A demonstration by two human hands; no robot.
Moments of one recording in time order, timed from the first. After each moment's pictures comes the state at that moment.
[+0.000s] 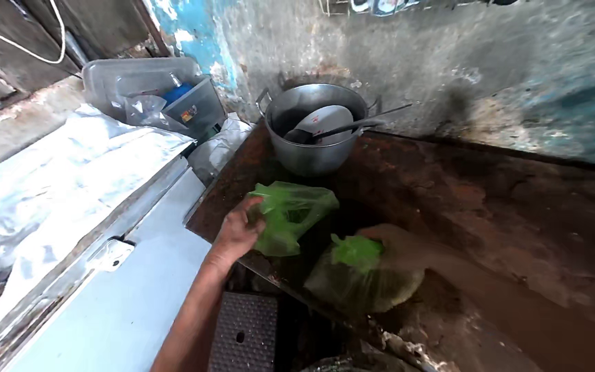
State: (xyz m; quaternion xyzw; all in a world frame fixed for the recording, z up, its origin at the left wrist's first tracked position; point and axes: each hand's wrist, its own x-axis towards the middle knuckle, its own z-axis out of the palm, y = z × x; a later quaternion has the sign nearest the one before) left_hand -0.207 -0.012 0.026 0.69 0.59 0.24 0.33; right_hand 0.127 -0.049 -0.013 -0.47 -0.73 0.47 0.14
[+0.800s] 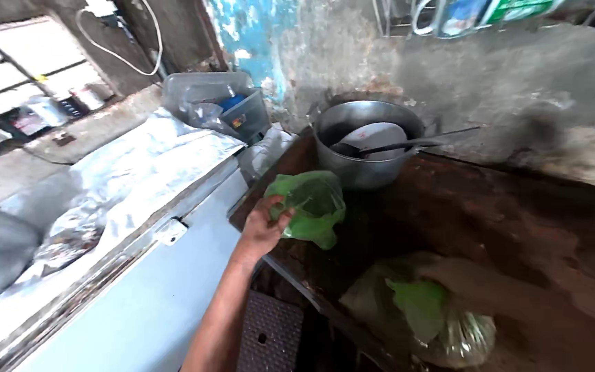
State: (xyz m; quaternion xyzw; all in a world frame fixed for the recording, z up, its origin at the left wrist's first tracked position) left_hand -0.241 -0.030 0.048 0.65 0.63 0.31 0.29; right_hand 0.131 -0.038 -0.014 -0.48 -0.81 0.28 -0.19
